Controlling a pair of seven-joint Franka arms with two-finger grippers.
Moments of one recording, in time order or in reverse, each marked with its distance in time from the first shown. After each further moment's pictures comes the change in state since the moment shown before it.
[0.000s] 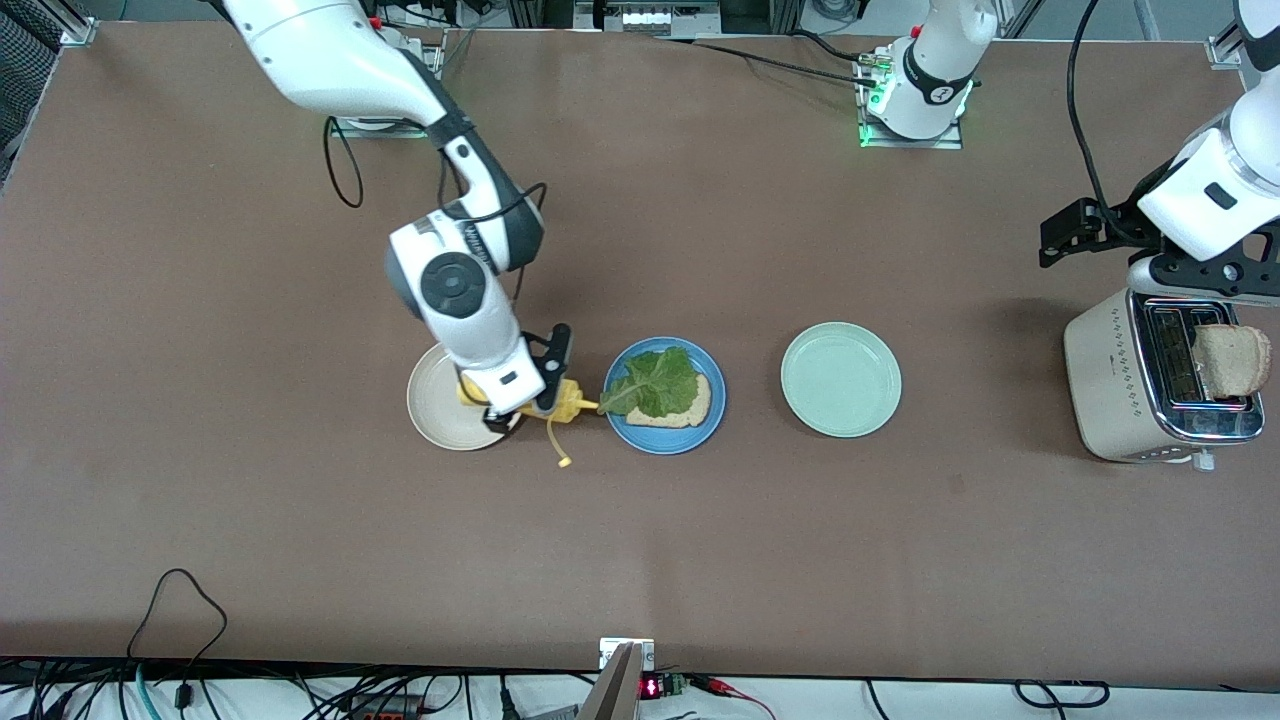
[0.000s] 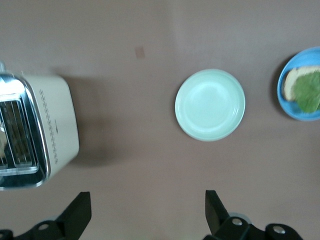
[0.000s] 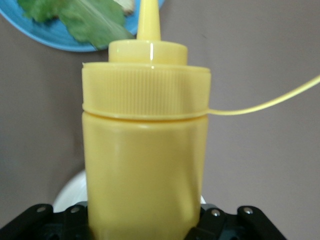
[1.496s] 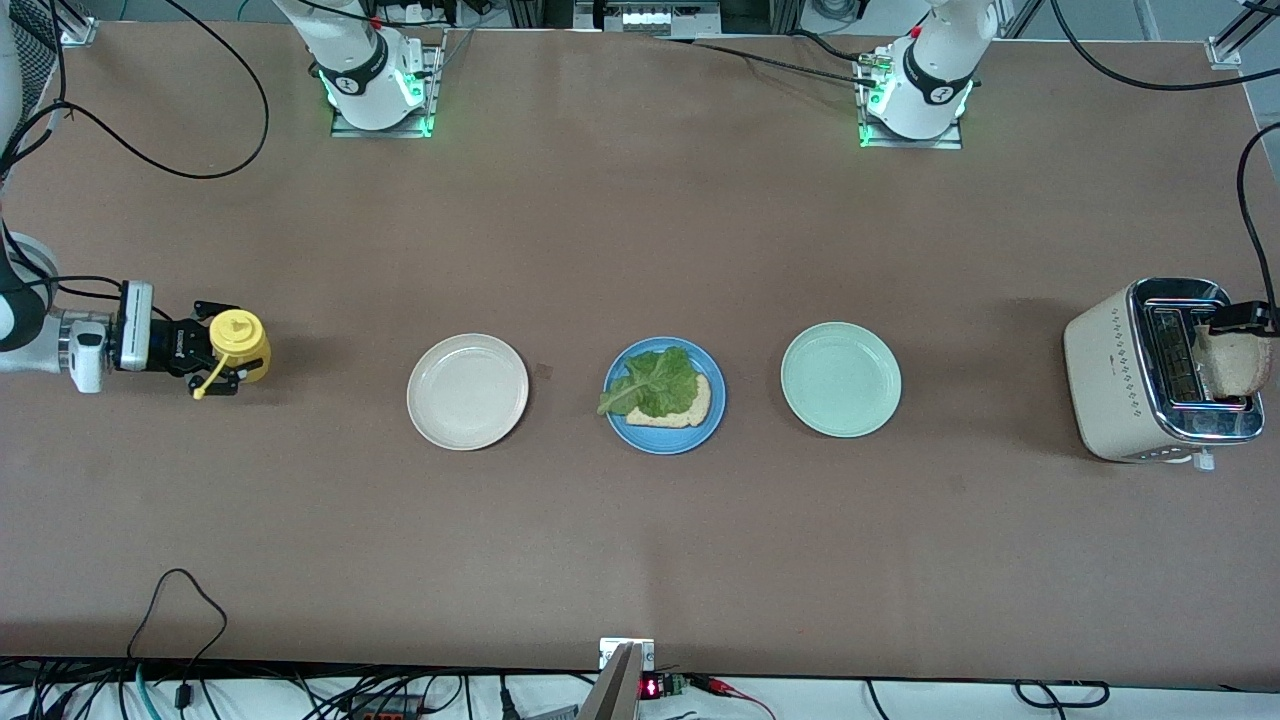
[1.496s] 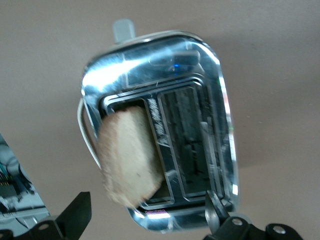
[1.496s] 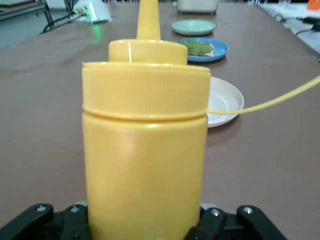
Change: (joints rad) left arm 0.439 0.330 0.017 -0.005 0.222 0.318 0.559; right arm -1.024 0.110 0.113 -0.076 0.786 -0.625 -1.620
